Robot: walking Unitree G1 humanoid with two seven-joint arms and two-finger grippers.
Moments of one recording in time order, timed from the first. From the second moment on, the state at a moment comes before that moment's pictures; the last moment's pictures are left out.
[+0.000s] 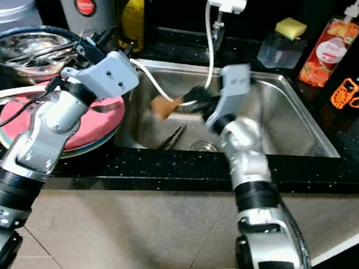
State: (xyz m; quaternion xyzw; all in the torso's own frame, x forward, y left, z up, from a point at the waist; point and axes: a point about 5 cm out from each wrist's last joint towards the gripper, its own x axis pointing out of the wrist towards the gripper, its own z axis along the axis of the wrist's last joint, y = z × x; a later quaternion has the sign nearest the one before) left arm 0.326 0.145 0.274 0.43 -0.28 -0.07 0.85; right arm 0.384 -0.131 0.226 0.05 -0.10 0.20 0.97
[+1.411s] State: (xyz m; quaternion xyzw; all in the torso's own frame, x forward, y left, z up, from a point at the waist) left arm 0.324 0.149 0.273 0.43 -0.28 -0.06 0.86; right arm 0.349 -0.102 0.165 -0.03 0.03 0.36 0.93
